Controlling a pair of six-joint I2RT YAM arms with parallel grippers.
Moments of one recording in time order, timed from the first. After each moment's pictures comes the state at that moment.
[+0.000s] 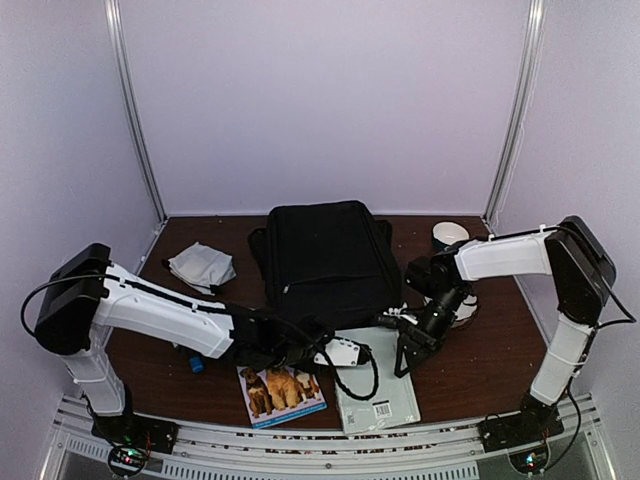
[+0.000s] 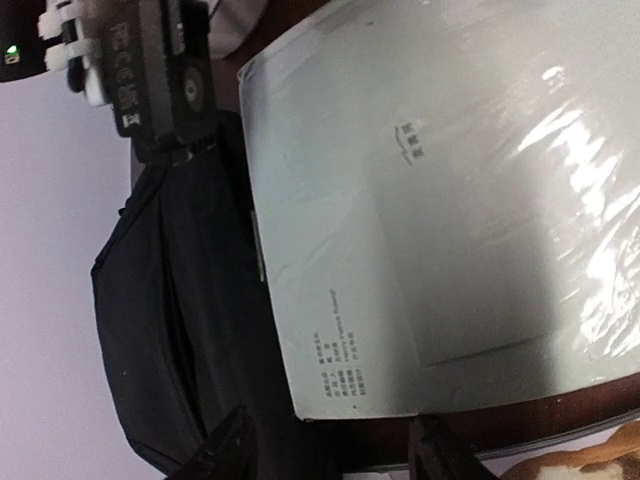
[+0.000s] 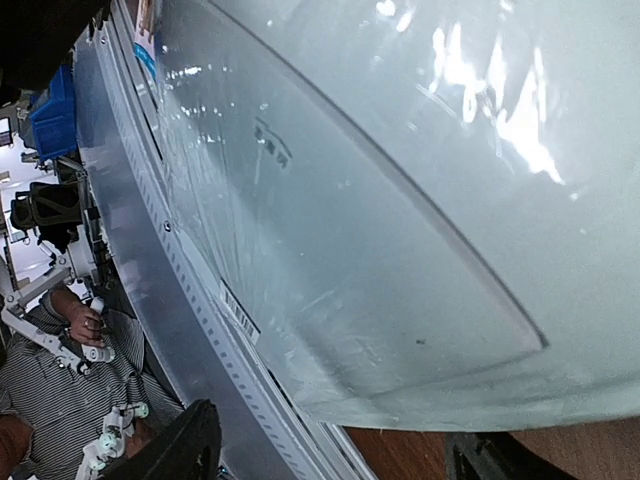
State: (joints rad) left arm -1.25 1.78 1.04 -0.05 -0.39 0.83; right arm 0.61 1.79 1.09 -1.03 -0.76 -0.28
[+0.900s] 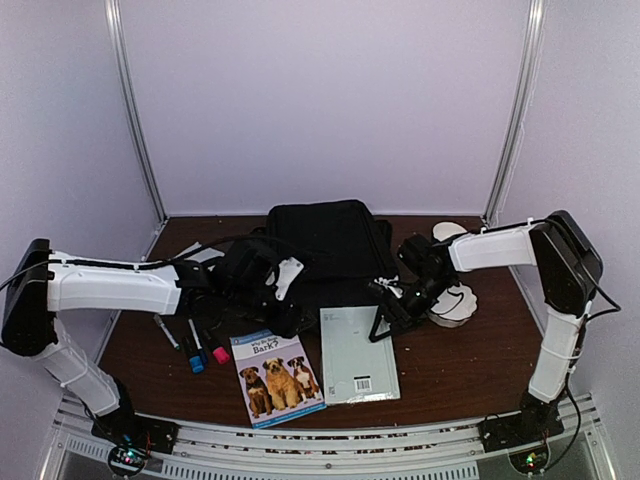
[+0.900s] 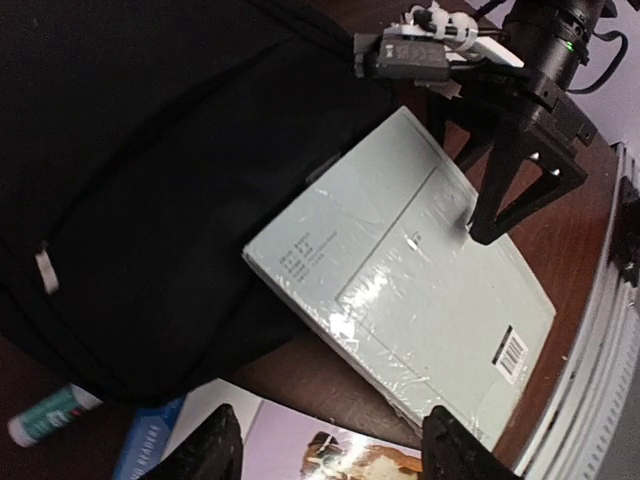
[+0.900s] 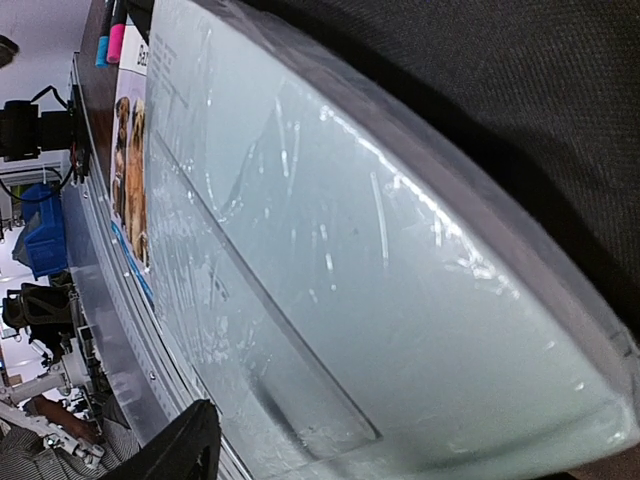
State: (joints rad) left arm -0.97 1.54 0.98 -0.19 0.05 -0.20; right arm 0.54 1.89 1.18 -0.69 -0.73 -0.04
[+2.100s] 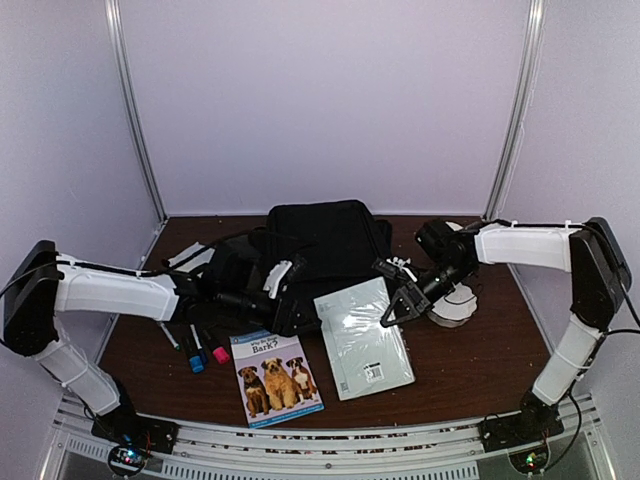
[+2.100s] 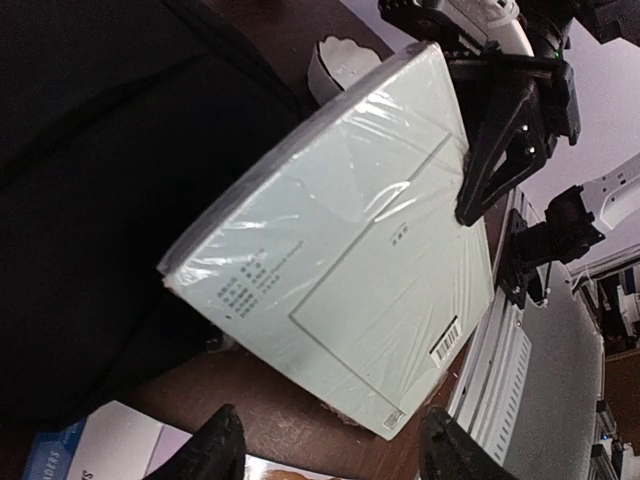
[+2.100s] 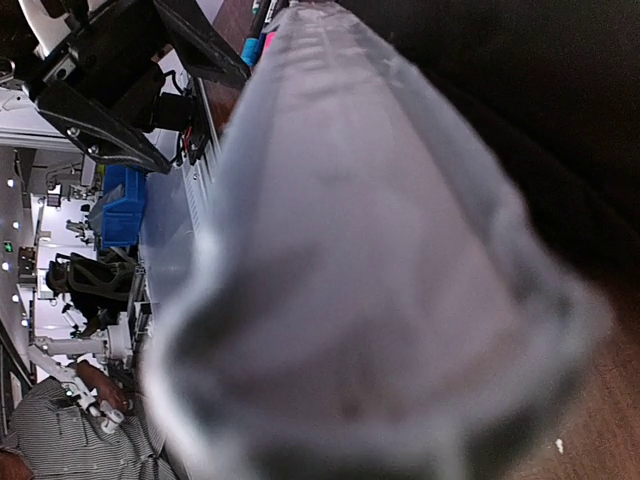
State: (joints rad) left arm -0.87 1.55 0.84 0.10 0.44 -0.43; right arm 0.50 1.71 1.14 -0.76 -0.95 -0.11
